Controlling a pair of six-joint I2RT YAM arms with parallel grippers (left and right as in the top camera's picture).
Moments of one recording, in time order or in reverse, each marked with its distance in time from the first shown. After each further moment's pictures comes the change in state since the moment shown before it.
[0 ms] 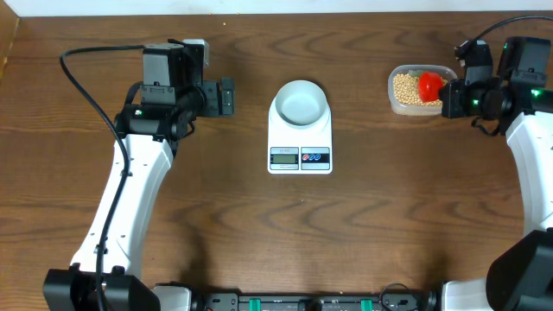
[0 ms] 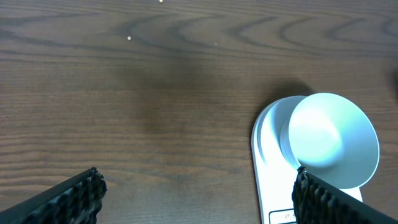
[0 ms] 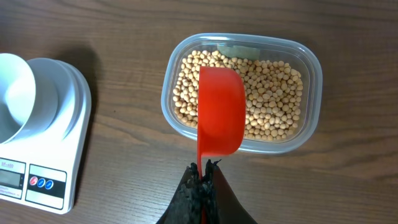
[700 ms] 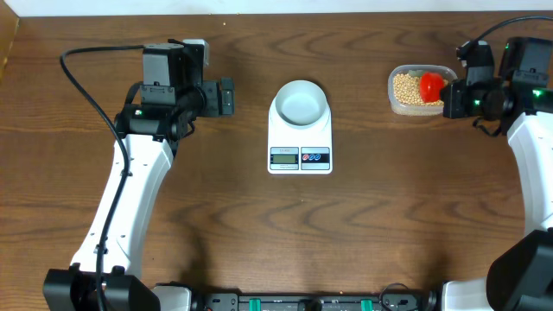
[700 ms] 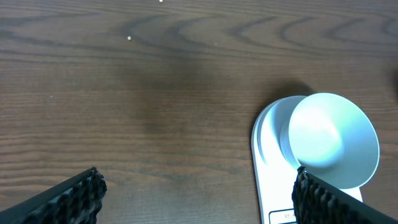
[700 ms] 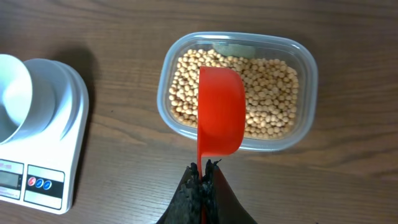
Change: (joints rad) left arm 0.000 0.000 0.000 0.000 0.000 0.000; right arm -0.015 0.000 0.000 -0.003 0.000 0.000
